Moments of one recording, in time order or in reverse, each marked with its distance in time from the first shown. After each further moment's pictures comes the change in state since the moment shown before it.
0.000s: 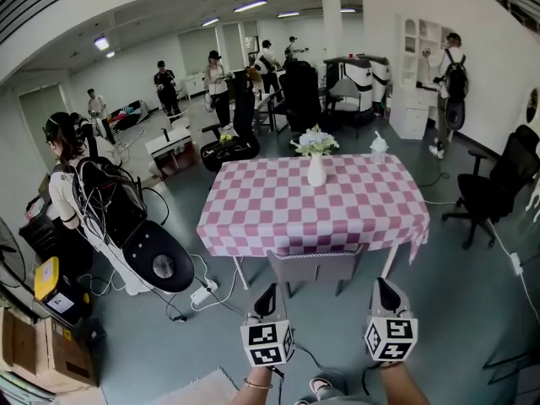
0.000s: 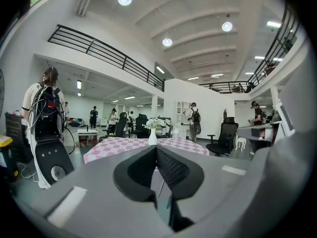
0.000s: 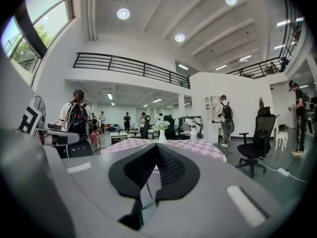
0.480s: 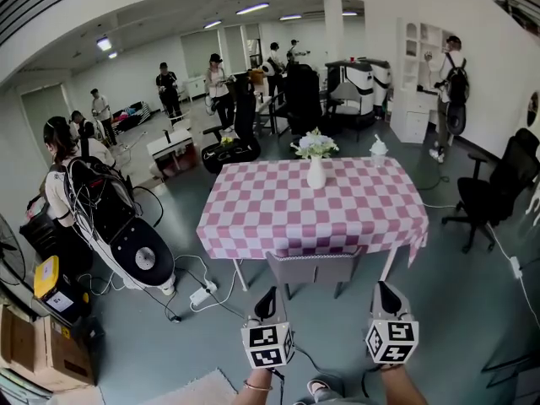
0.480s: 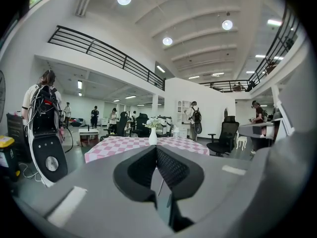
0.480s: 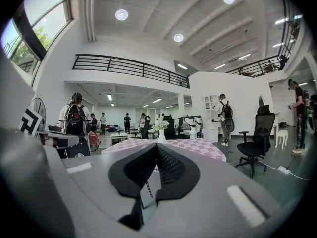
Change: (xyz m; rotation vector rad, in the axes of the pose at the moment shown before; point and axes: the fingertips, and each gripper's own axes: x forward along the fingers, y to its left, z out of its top) left arm -0.005 -0.006 -0.006 0.003 0.007 0.011; right arm -0.008 -0.008 -0.002 0.017 -0.004 0.005
